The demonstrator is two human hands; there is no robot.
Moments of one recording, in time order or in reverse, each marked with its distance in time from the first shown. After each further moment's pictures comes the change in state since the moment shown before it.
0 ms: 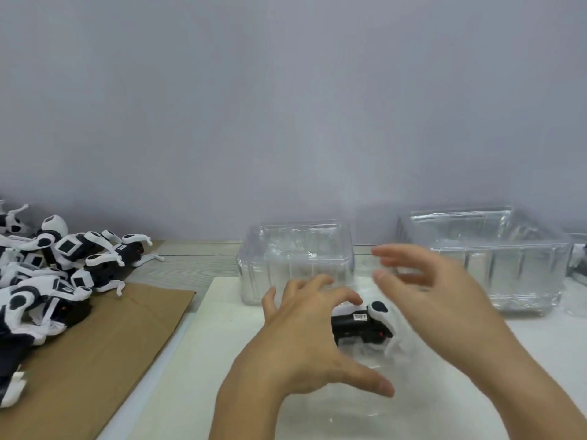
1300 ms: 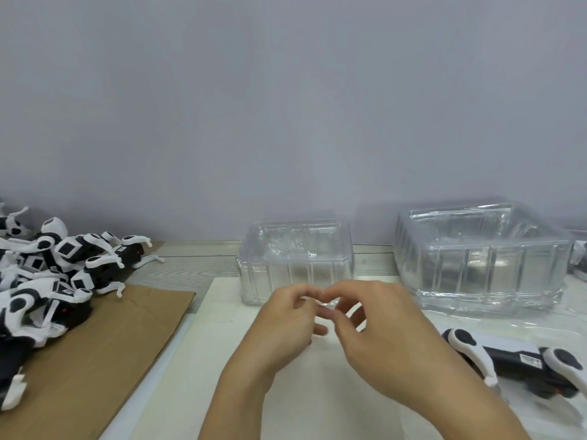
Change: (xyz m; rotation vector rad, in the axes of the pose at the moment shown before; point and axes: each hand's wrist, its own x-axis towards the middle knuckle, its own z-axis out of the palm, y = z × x) left_hand 0.019 -0.021 0.006 -0.632 0.150 -0.232; right_hand -0.015 -0.004 0.039 -0.369 -0.224 -0.135
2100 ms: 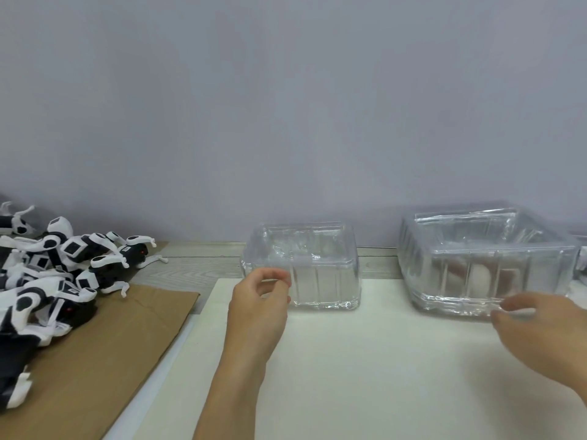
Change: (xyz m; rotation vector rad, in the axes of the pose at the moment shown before) left_hand 0.007 -0.008 -0.013 -0.275 0.480 0.020; right_hand -0.014 0.110 -0.076 -0.241 0.217 0.788
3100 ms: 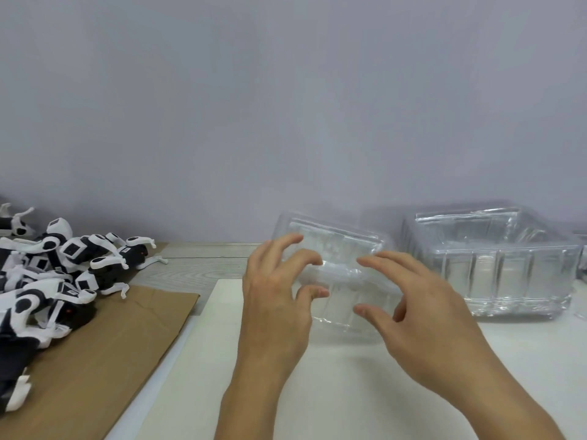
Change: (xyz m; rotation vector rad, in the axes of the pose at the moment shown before) left_hand -0.008 0.006 0.007 0.416 -0.002 0.776; right_hand -0.063 -0.078 0.034 0.248 0.001 -0.832
